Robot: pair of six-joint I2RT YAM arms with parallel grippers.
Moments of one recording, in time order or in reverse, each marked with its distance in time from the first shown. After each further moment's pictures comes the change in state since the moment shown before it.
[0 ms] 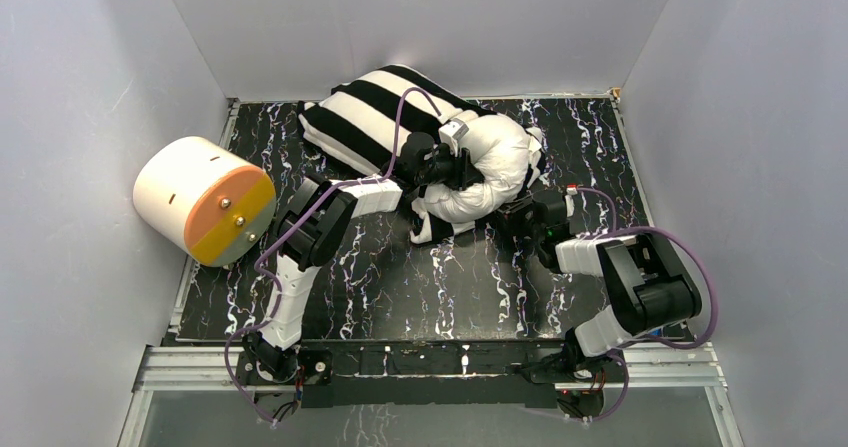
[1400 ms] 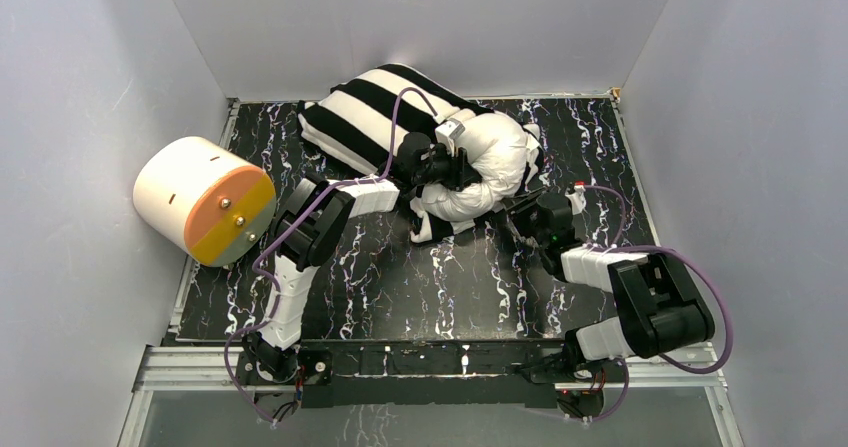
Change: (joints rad) left arm 0.011 -0.016 -0.024 0.008 0.005 -0.007; right arm 0.012 -0.134 -0.048 0.012 0.110 -0.115
